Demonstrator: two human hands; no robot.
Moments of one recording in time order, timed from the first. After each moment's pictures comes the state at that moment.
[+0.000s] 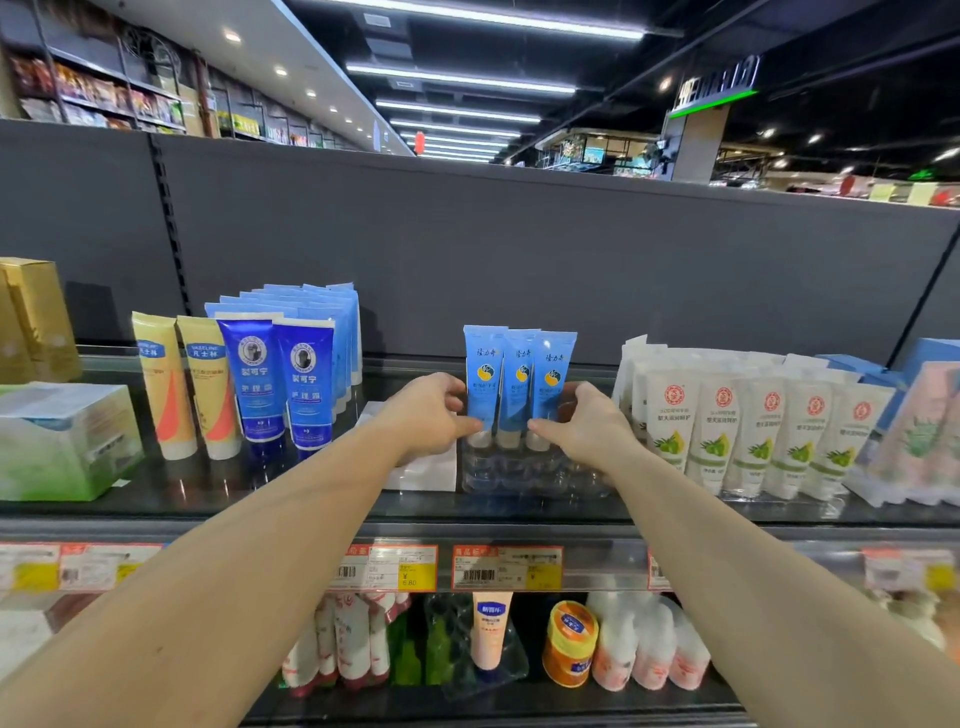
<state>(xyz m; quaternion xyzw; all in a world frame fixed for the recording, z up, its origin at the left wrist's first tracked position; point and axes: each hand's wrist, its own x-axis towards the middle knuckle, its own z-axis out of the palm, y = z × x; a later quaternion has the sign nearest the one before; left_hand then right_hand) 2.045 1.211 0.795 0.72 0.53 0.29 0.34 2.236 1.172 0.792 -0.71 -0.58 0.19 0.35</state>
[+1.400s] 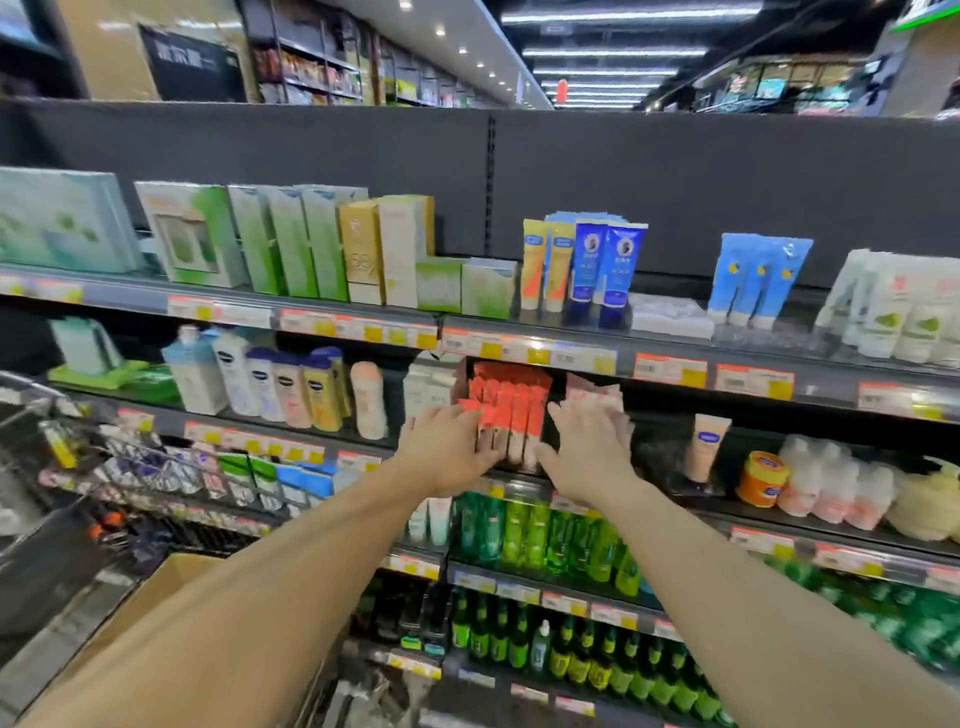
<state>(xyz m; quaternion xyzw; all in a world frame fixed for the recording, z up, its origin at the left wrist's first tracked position) 1.722 0.923 0.697 0.75 0.65 0.09 0.05 1.909 0.925 0.699 -0.64 -0.76 0.06 0.14</state>
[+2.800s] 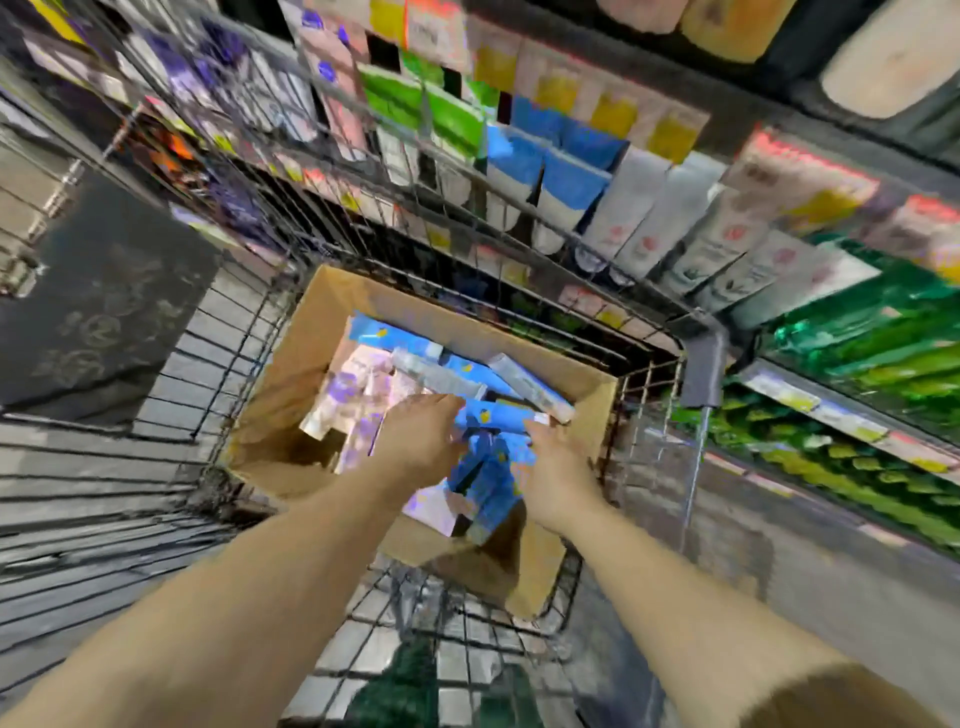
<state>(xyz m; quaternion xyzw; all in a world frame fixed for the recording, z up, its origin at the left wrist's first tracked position) 1.295 0.931 0.243 0.63 0.71 -0.03 0.31 1.470 0.945 0.274 -0.61 -0.66 0.41 -0.14</state>
